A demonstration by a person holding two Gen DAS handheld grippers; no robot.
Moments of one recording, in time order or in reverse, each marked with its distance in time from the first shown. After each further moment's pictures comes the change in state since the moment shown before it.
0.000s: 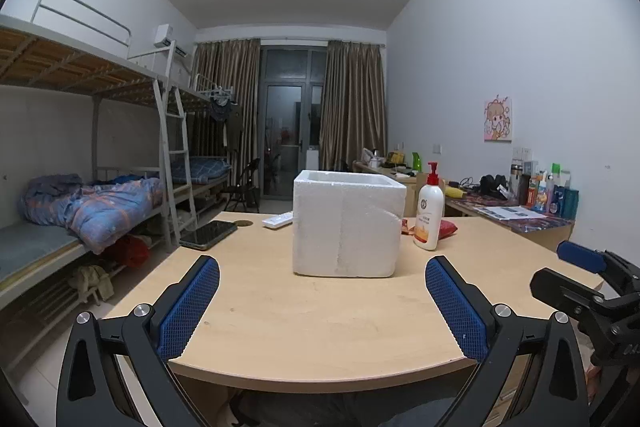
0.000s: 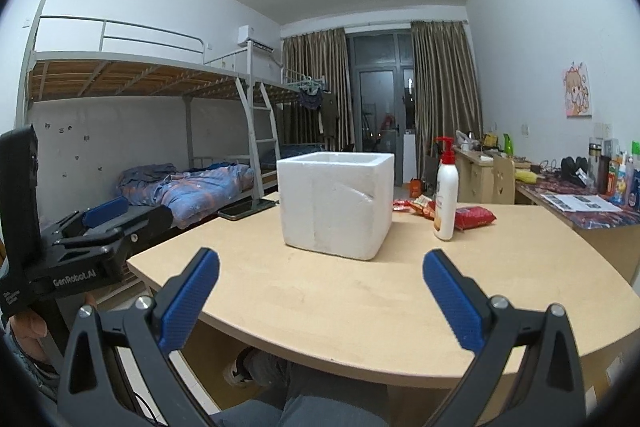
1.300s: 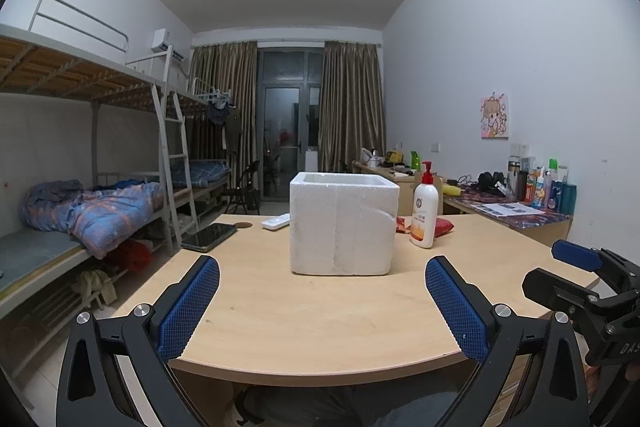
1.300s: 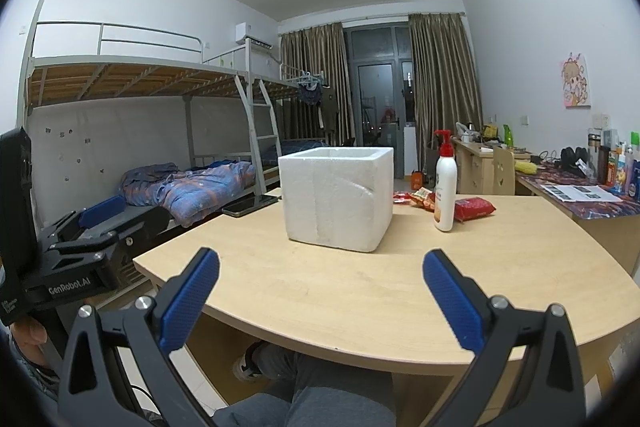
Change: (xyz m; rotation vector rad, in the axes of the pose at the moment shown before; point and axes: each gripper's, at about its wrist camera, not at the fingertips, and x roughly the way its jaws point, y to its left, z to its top) left arm -0.014 -0.005 -0.002 0.021 -0.002 0.002; right arm -0.005 -0.002 -0.002 0.015 0.013 0.012
